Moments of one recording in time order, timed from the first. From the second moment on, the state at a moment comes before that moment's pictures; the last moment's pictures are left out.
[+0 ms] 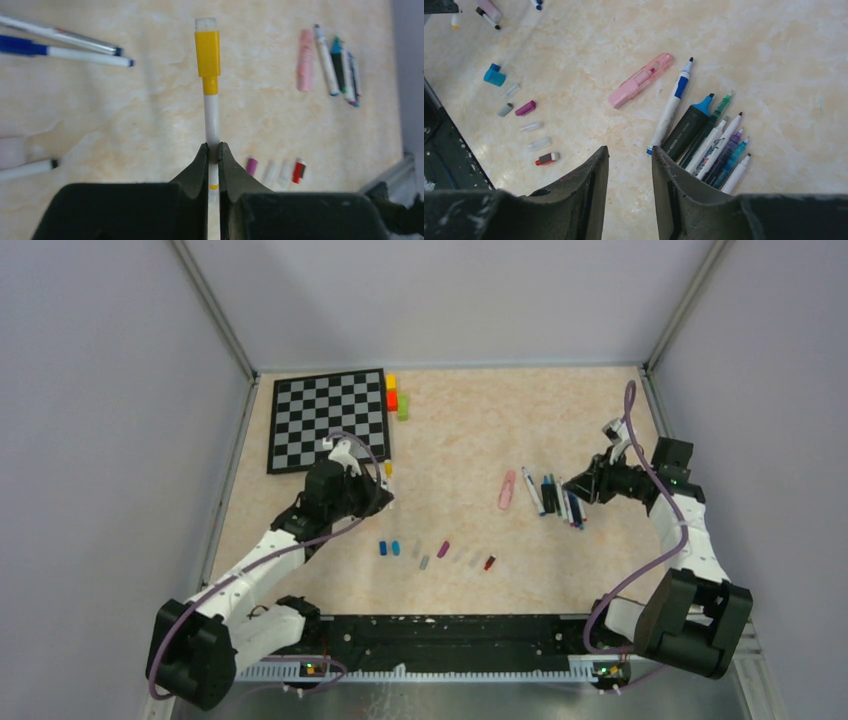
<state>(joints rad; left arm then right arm) -0.40 1.05 0.63 -0.17 0.12 -0.58 -0.32 1.18 0.78 -0.48 -0.98 -0.41</state>
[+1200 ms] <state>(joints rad) -1.02 1.65 0.69 1.12 -0.02 -0.75 -0.05 1.08 0.29 1.07 -1.11 1.02</state>
